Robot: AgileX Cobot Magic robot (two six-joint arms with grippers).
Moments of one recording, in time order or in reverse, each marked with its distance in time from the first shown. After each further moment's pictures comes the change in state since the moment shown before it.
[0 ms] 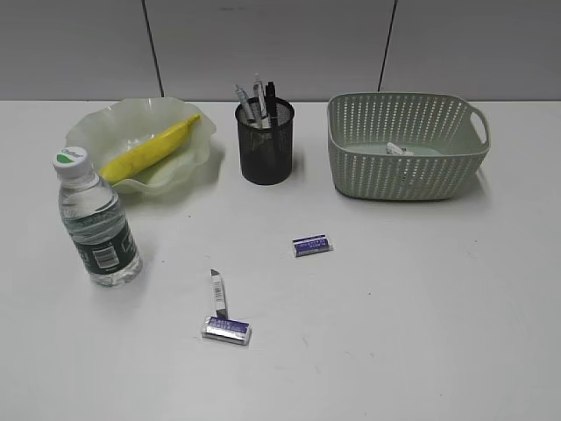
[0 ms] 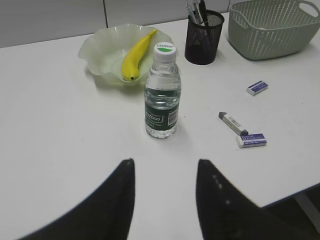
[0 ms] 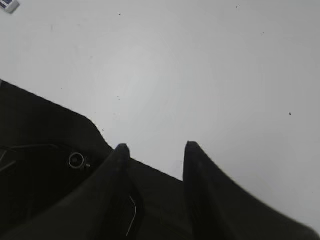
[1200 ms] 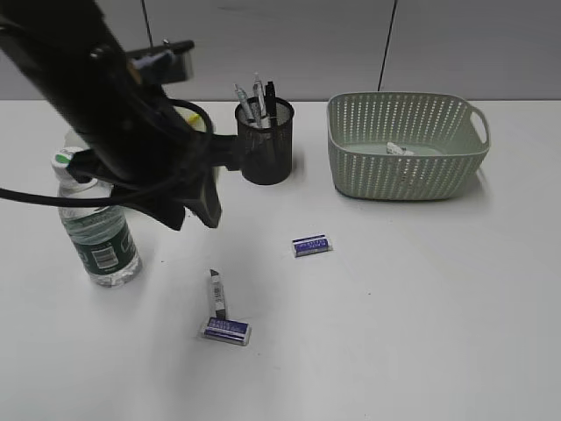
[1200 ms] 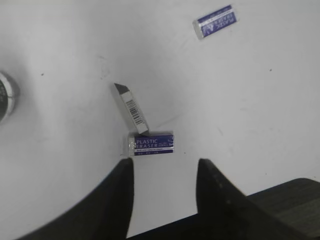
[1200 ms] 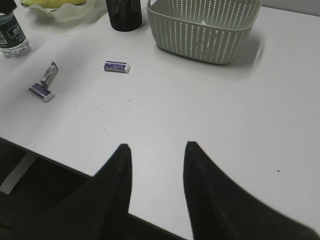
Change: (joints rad) left arm -0.035 1.664 -0.706 -0.386 -0.122 -0.137; right arm 0.000 -0.517 0.077 -0.014 -0.008 -0.005
